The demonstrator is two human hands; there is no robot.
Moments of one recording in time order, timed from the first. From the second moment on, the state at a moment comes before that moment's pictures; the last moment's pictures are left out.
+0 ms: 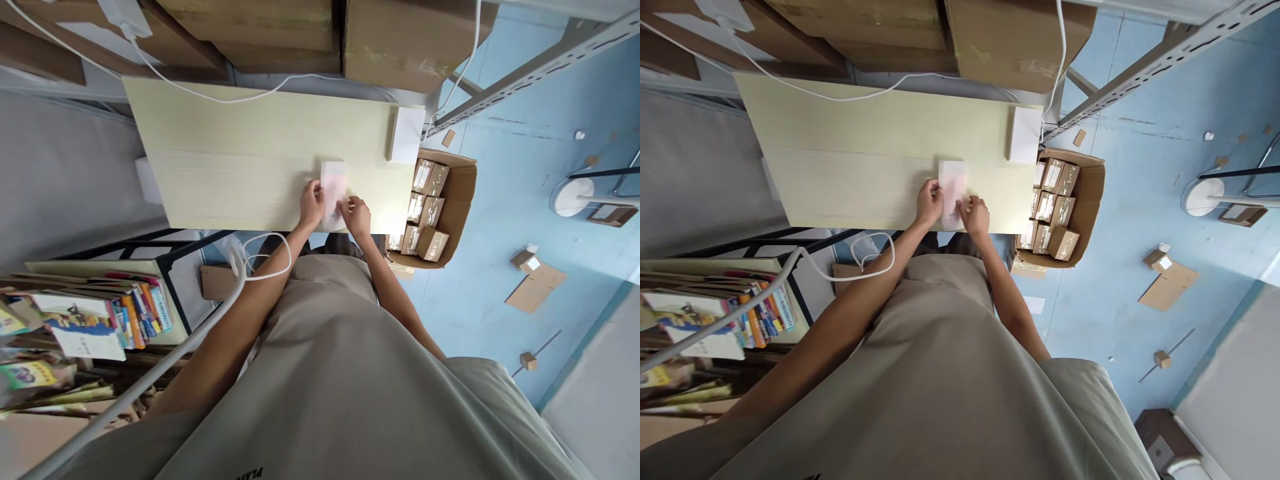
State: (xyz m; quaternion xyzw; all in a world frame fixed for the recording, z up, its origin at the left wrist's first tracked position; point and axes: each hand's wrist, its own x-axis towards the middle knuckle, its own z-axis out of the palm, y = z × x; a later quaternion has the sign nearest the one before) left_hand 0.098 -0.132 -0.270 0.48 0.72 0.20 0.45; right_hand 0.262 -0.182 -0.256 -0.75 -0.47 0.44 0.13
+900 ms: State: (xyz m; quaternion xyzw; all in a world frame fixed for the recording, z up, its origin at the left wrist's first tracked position) left_hand 0.032 -0.147 -0.264 0.55 0.63 0.17 0.52; right_hand 0.178 -0.183 -0.223 -0.83 -0.43 0.33 0.13
